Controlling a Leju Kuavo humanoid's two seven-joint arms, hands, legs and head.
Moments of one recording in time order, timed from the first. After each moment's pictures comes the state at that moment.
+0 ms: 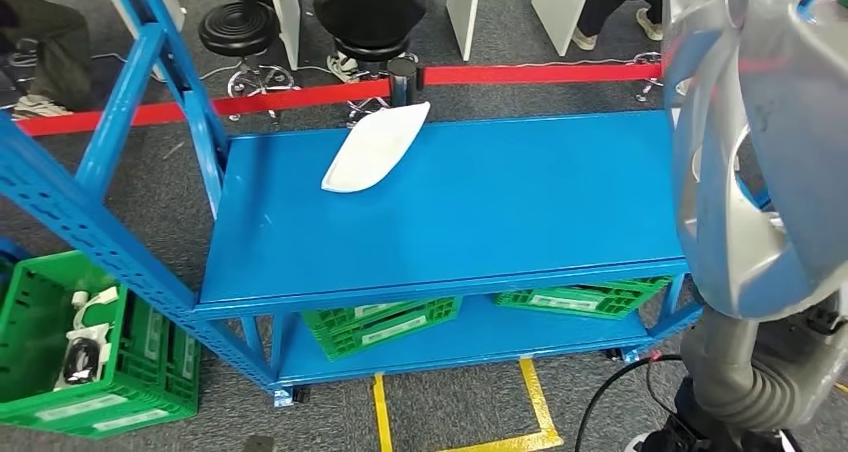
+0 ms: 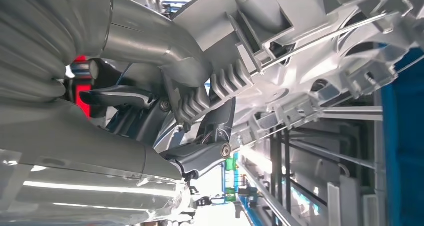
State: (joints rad) left arm -0.12 -0.01 -0.96 -0.21 0.73 0.44 -0.44; right arm 0.08 -0.28 0.43 -2.37 -0.02 -0.68 -0.28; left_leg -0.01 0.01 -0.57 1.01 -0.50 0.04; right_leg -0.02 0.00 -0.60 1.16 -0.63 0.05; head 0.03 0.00
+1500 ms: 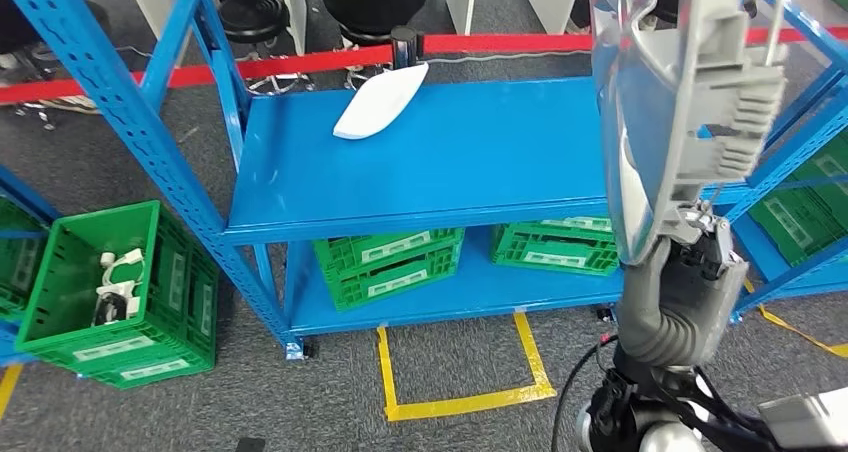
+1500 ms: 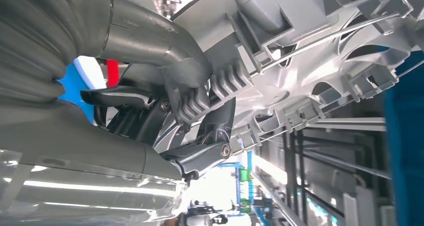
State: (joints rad) left arm -0.13 0.02 -0.98 -0.21 0.76 0.50 -0.36; right arm -0.06 -0.26 0.50 -2.14 -0.14 -0.68 -0.34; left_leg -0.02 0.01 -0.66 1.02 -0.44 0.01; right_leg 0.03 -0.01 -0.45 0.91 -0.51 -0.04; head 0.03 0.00
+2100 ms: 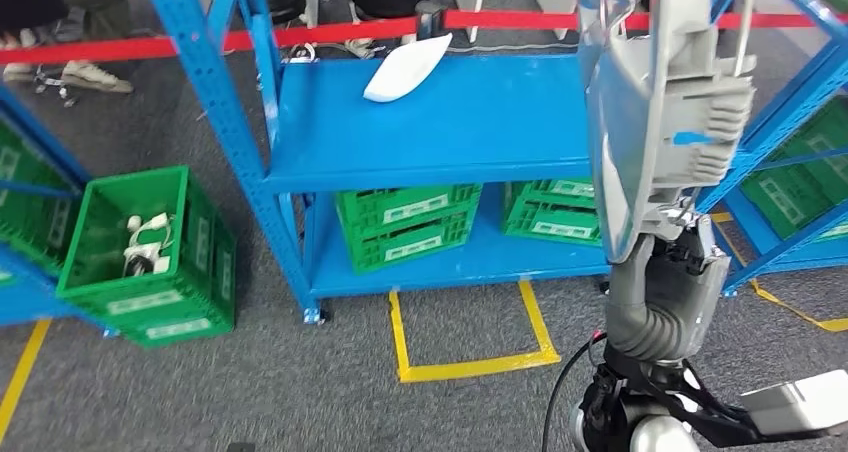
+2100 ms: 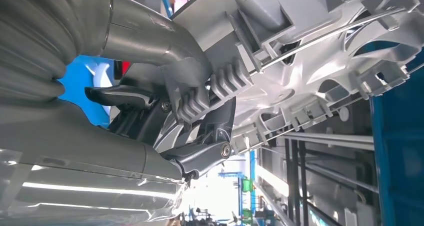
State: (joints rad) left arm -0.13 0.03 -0.97 -0.21 0.76 0.50 -0.36; right arm -0.05 -0.26 0.49 -2.14 -0.14 -0.68 -0.34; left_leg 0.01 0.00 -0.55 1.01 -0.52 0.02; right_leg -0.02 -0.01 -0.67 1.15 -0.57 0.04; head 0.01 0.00
